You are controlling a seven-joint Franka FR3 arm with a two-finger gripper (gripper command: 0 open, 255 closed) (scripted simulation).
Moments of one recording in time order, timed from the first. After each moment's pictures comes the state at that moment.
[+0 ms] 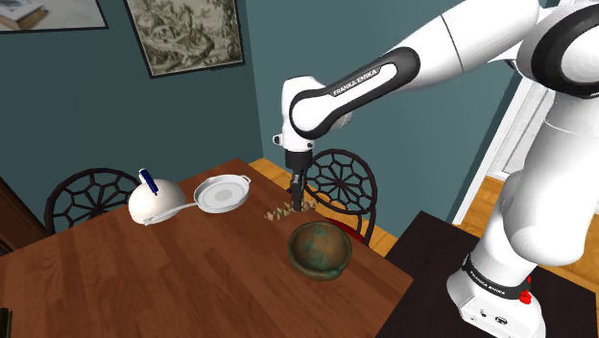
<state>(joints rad) 0.19 0.06 0.18 -2.11 0.27 2.07 -0.40</state>
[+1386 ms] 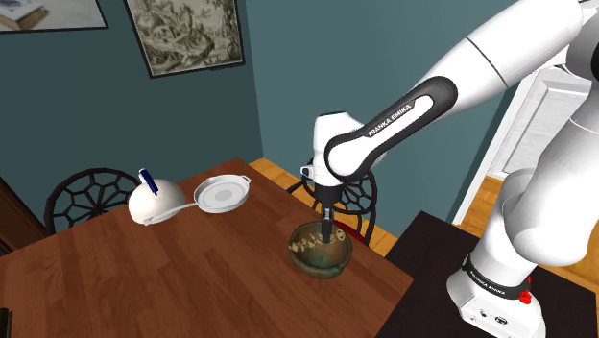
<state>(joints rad) 0.23 -0.10 0.21 -2.50 0.37 2.30 -0.46</state>
